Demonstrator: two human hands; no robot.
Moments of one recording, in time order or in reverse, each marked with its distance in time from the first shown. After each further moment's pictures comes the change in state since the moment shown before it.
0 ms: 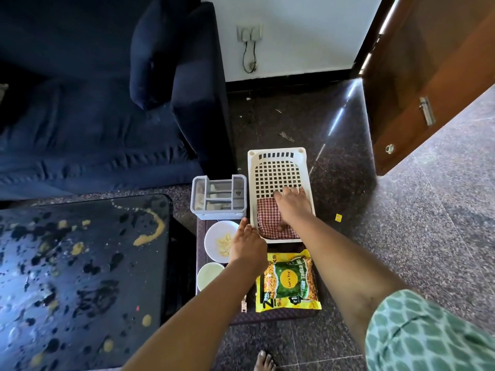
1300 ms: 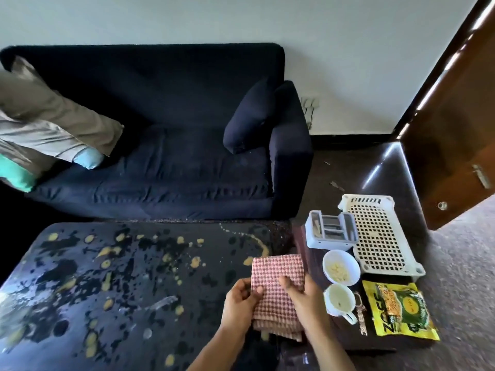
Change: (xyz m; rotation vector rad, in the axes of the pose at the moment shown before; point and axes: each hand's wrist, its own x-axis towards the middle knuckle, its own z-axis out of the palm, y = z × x) left_hand -0.230 -0.256 0.096 -2.185 0.308 -0.390; right_hand -0.159 -0.343 -0.062 1.403 0.229 0.329
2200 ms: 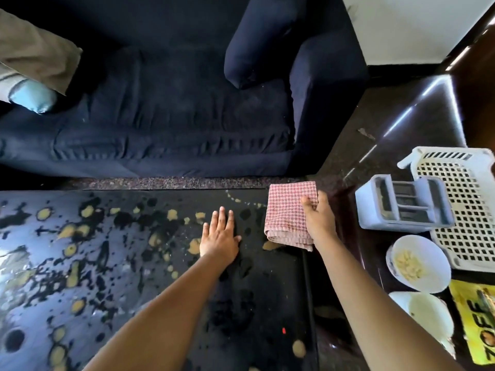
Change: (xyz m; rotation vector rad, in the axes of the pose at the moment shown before) left_hand 0.255 -0.027 -0.096 1.675 -0.043 0.054; right_hand 0.240 0.038 0.098 -0.202 0.140 0.045
